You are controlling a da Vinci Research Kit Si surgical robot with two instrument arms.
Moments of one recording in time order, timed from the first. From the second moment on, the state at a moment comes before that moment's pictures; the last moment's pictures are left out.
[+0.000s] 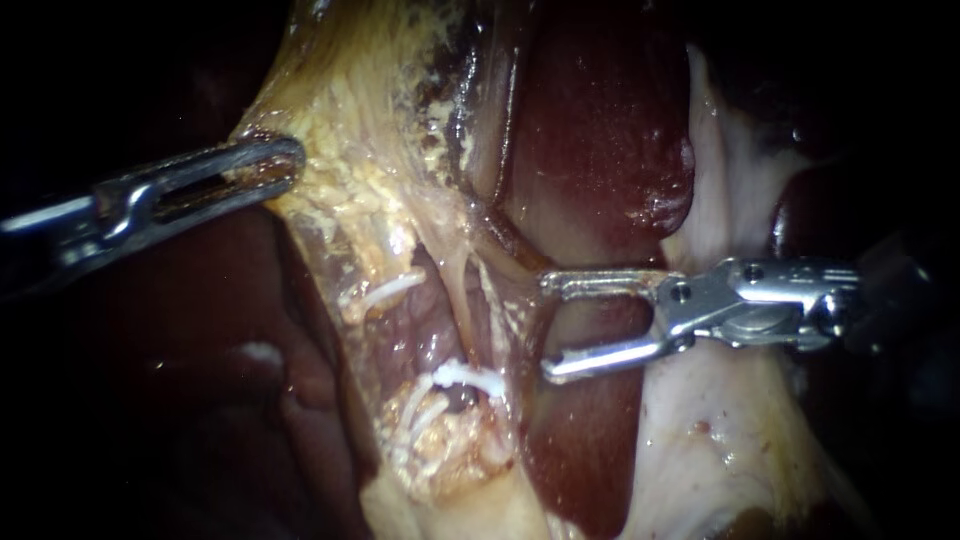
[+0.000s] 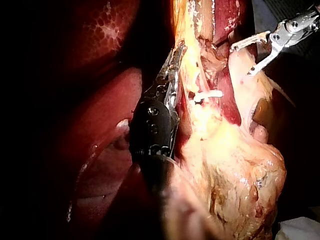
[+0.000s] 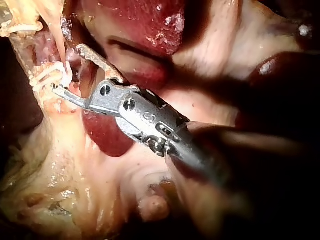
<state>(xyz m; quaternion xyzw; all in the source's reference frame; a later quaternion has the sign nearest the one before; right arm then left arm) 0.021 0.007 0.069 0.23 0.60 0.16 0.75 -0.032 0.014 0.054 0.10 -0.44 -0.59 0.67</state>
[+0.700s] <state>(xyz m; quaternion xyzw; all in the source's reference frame) 0.020 0.006 0.068 0.21 0.61 0.13 0.75 -0.035 0.013 0.064 0.10 -0.42 -0.58 0.70</state>
